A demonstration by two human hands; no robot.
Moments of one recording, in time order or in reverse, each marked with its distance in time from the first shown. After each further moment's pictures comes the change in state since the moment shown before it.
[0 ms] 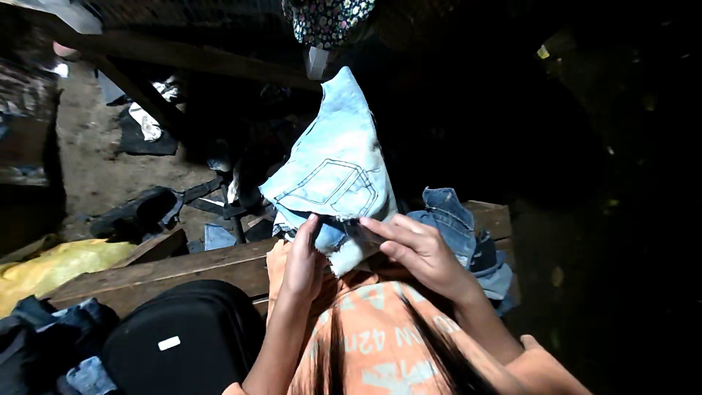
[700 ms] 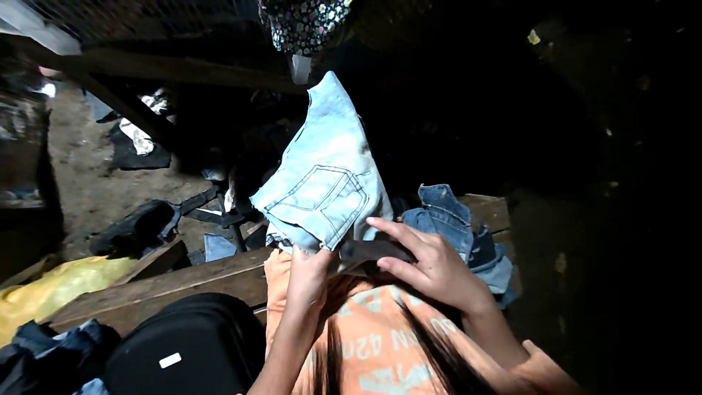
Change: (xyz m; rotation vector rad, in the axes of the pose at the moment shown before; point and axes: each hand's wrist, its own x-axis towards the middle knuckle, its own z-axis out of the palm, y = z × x) left_hand -0.003 -0.017 0.011 0.009 0.066 0.144; right_hand -0.009 -0.005 -0.012 -0.162 -0.022 0.038
